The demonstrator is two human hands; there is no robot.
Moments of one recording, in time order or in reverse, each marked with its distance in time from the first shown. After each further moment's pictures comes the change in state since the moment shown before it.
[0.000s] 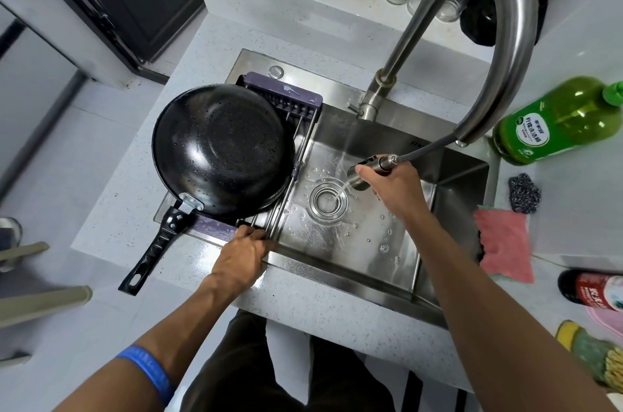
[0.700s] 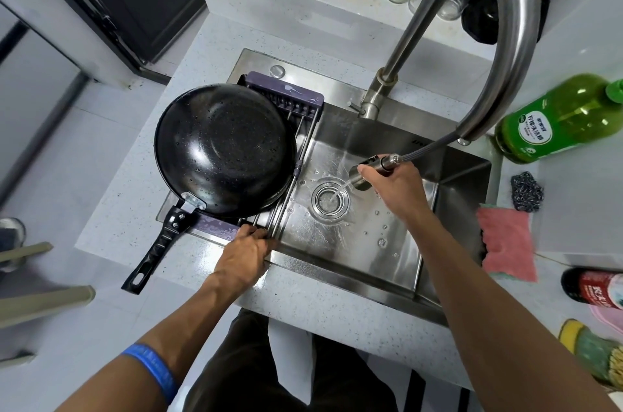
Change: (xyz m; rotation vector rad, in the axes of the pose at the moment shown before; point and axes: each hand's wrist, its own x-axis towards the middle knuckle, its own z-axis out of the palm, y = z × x) left_hand 0.000 0.003 -0.003 0.027 -0.030 0.017; right_hand -0.004 0.000 0.002 -0.024 0.015 -0.007
